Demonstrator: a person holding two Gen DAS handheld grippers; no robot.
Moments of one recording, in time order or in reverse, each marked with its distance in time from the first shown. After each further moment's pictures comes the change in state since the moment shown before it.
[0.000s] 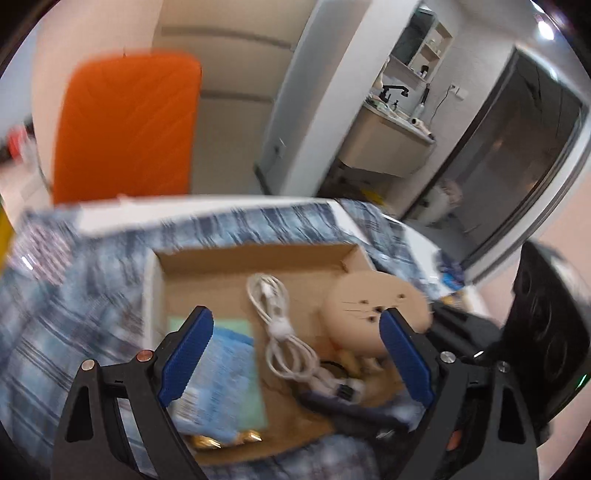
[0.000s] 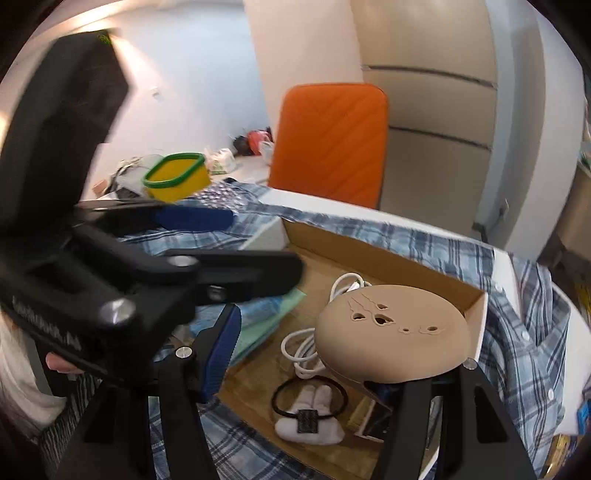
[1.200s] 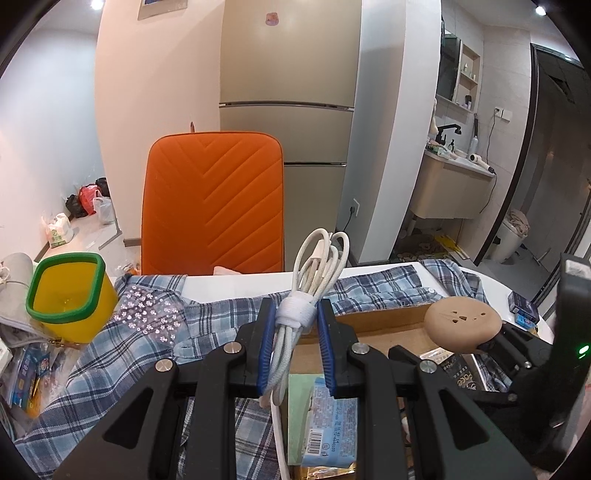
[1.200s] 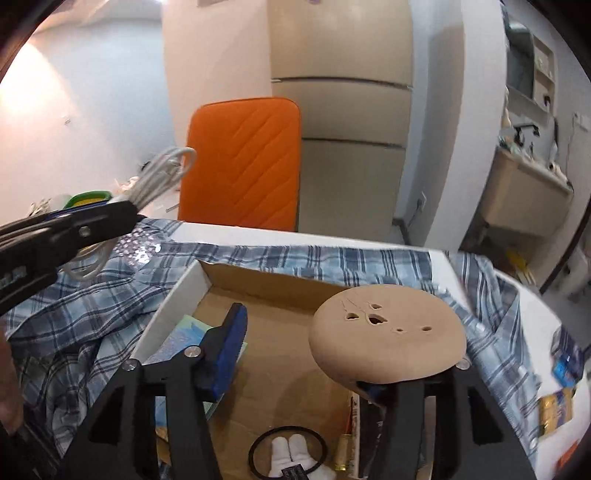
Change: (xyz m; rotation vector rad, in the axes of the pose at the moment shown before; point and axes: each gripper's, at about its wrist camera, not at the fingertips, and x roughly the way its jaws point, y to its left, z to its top) left arm -0.049 0.011 0.011 0.095 -0.285 0.374; right arm 0.020 -0.002 0.027 0.184 -0.051 -0.362
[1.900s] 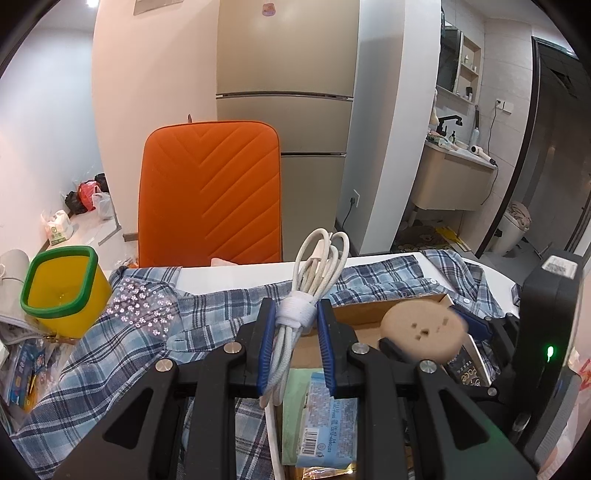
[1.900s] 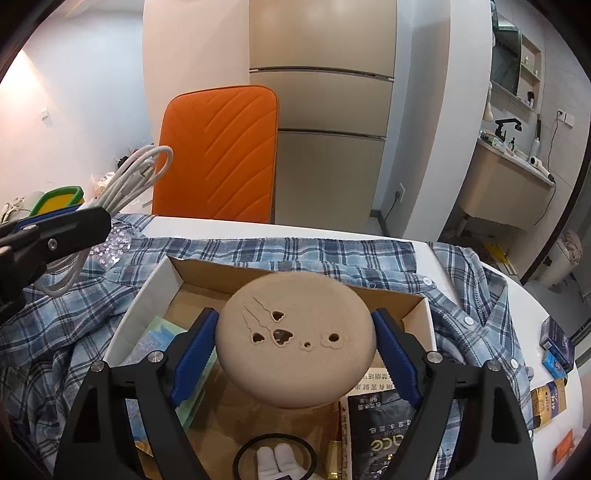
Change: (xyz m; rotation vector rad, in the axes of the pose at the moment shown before) left arm 0.013 -0.006 -0.004 0.007 0.037 0.008; right arm 0.021 0.003 0.000 0.016 0.031 -0.137
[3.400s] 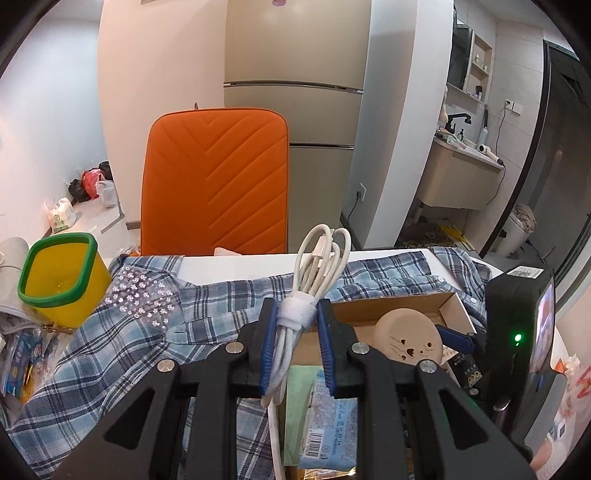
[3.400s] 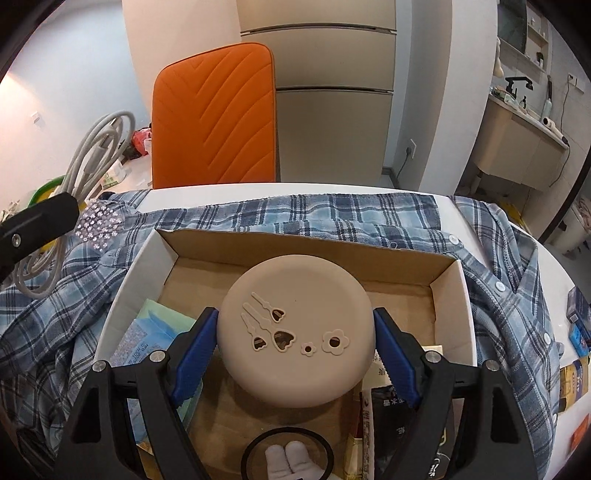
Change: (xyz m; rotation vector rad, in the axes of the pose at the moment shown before) left arm 0.007 0.003 0.000 -0.033 0.038 0.018; right arm 0.037 -0.006 -0.008 0.056 0.168 0.077
